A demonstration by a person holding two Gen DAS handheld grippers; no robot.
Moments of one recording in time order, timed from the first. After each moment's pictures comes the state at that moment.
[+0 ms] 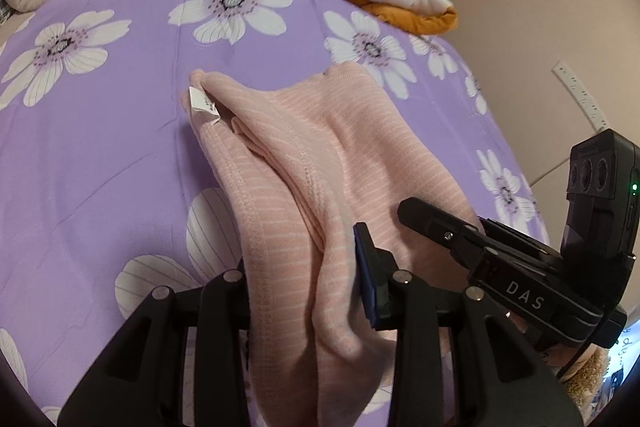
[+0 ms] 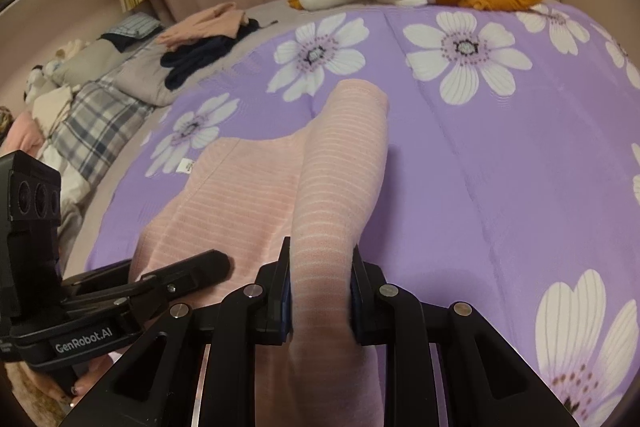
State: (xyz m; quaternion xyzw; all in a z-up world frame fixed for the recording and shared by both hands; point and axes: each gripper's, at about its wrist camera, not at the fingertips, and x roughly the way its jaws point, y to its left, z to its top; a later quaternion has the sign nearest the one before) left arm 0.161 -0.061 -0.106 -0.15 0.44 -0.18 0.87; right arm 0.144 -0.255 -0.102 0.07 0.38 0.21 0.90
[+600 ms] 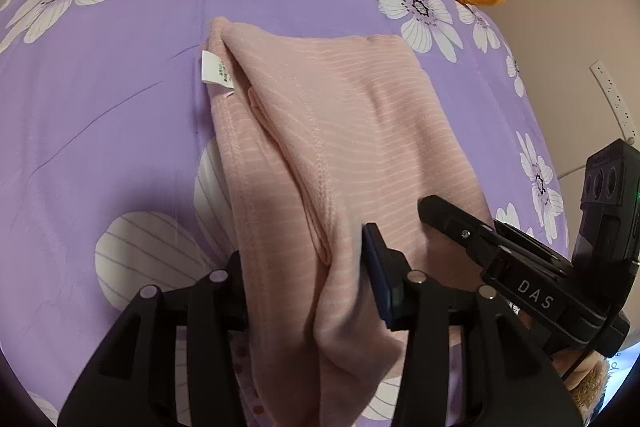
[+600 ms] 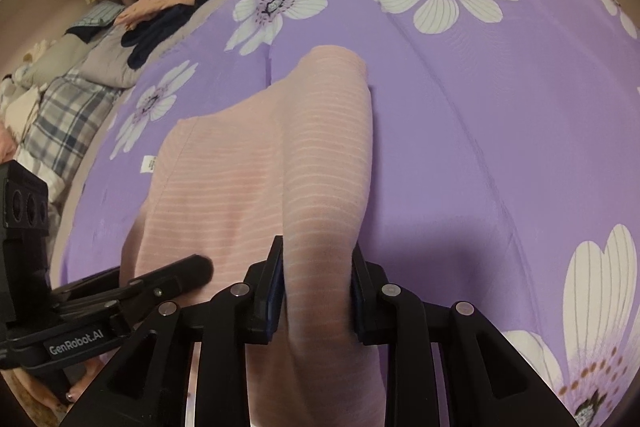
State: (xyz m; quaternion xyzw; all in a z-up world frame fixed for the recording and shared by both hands) left arm 0.171 -0.061 -0.151 -0.16 0.51 -0.13 0.83; right arm 0.158 -0.263 -0.147 0.09 0.45 0.17 0.87
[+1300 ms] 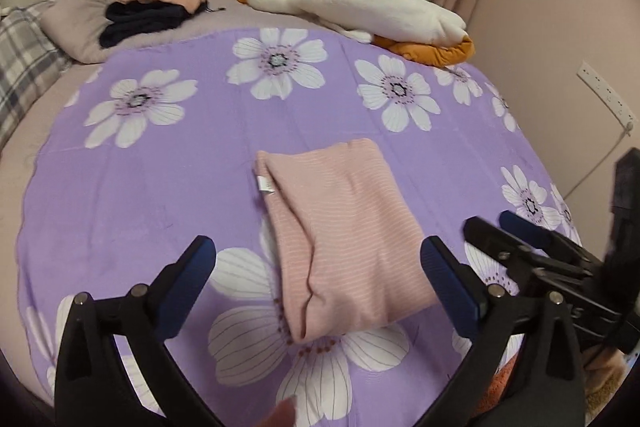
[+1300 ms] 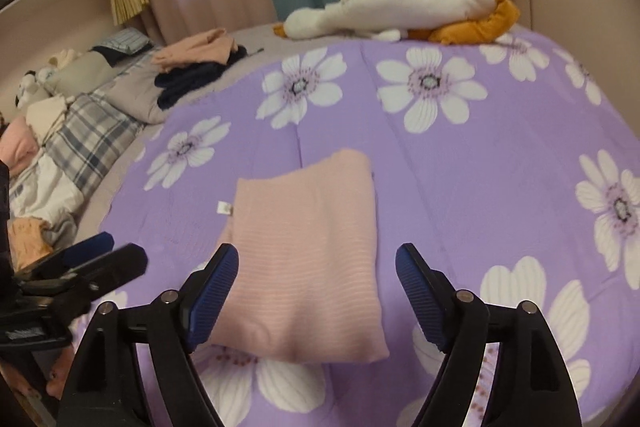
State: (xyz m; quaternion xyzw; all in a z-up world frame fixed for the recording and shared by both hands) left arm 0.083 -0.049 -0.025 -0.09 0.39 -0.08 0.91; right arm 0.080 -0.268 -0.047 0.06 0.34 0.16 0.93
